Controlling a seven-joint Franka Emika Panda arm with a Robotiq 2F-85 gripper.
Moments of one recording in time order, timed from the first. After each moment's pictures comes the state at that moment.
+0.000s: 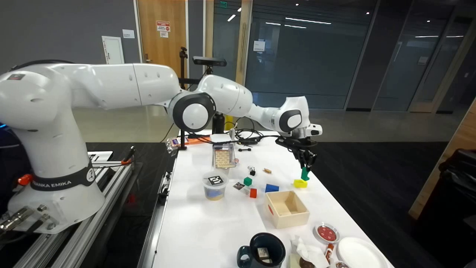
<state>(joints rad) 0.32 1.47 -0.12 -0.45 -0.14 2.21 0.09</state>
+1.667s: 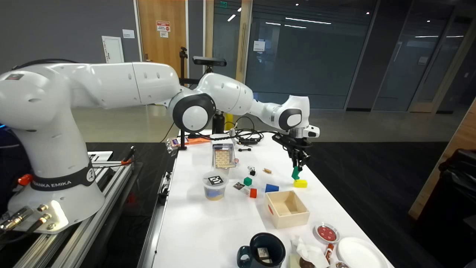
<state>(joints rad) 0.30 1.46 -0.02 -0.45 -0.13 2.10 0.11</state>
